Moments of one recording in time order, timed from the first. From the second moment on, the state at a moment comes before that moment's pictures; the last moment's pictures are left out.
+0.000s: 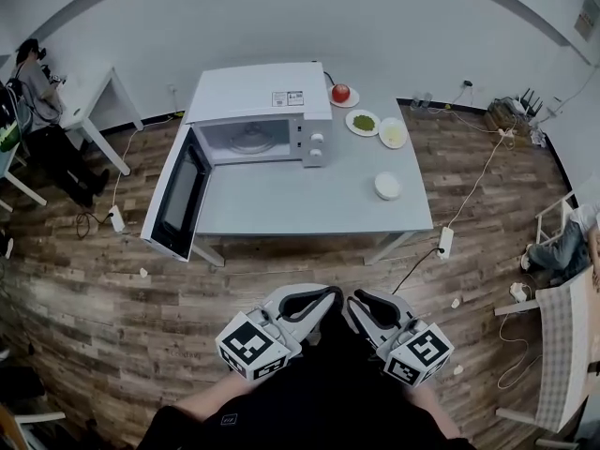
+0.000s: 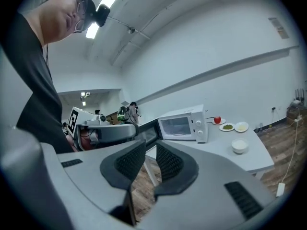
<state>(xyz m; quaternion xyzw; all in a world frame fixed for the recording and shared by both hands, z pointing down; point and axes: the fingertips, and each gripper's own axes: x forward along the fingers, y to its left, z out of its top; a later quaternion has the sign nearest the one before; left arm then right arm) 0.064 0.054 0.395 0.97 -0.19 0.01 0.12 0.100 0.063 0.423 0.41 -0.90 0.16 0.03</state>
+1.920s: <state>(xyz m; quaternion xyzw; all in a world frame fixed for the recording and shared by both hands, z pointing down) 0.160 -0.248 0.442 0.95 -0.23 0.08 0.18 0.297 -0.255 0.643 0.48 -0.78 0.18 0.35</state>
